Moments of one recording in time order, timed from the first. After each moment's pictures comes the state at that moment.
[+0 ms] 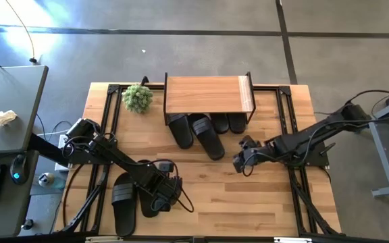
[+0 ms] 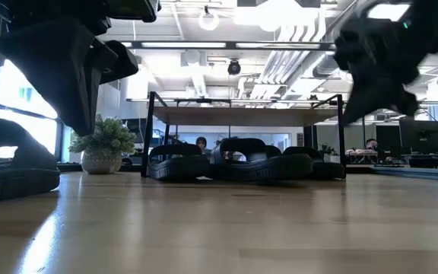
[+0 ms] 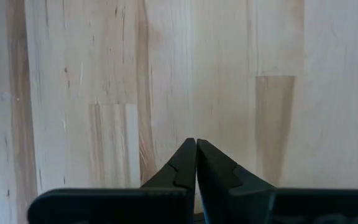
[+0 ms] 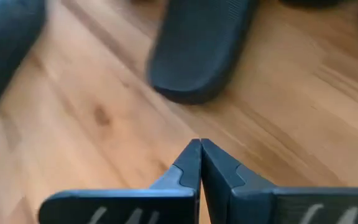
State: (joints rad) left arm -0.43 1.81 1.24 -0.72 -0.17 -0.48; right arm 0.32 1.22 0.62 -0.34 0.33 1.12
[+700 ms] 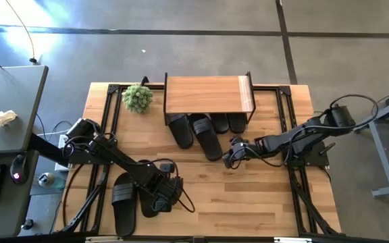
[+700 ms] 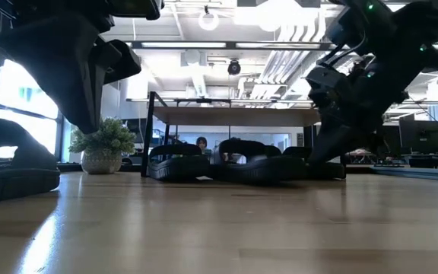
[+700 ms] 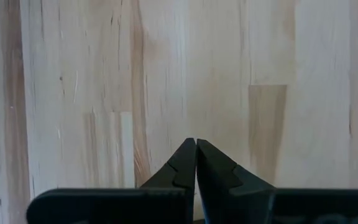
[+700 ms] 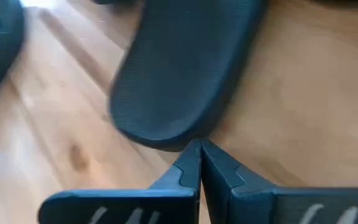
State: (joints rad) left arm -0.43 1.81 1.24 -0.70 -0.16 -0.48; right arm 0.17 1.46 0.53 0.08 0.25 1.02
